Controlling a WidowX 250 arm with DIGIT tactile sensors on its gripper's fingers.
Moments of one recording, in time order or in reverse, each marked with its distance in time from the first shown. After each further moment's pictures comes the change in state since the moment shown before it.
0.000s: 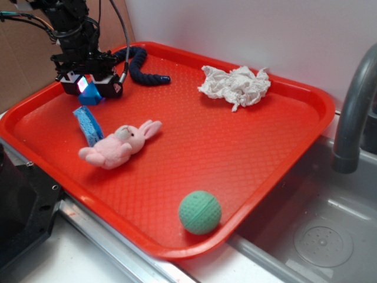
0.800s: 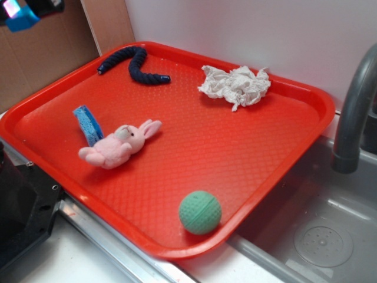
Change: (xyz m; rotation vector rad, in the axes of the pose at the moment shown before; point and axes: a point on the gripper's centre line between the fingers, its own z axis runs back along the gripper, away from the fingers) arm -0.067 -0.030 0.180 -0.188 -0.025 -0.069
